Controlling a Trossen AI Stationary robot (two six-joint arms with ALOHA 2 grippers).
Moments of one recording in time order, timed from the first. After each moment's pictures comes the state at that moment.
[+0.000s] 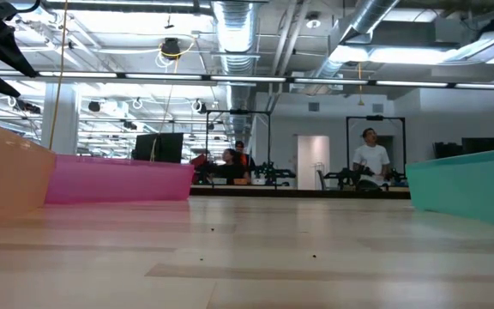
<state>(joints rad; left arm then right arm) 0.15 0.02 0.75 -1.41 -0.56 -1.01 0.10 1.59 2.23 -1.14 0.10 -0.04</state>
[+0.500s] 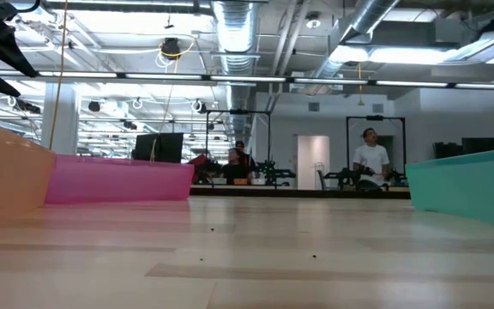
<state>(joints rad) 0.15 0.02 0.75 -1.41 -0.58 -1.02 0.09 0.97 0.96 -0.01 0.13 0.08</state>
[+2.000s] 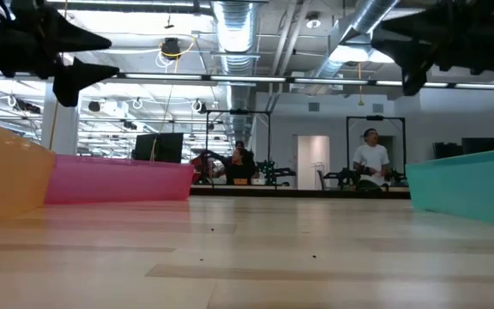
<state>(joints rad) -0.07 0.00 0.08 0.02 -0.37 -0.33 0.10 0.66 0.09 0.78 0.14 0.29</state>
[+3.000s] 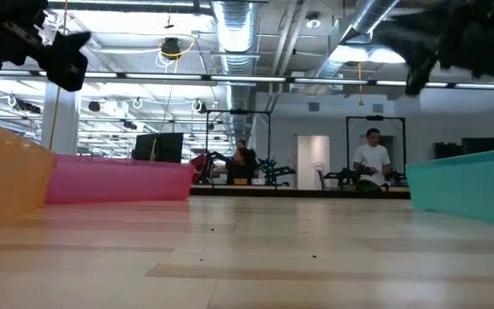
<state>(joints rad) -0.14 0.00 0.08 0.01 0.14 -0.23 0.05 0.70 0.01 1.09 0.16 0.37</state>
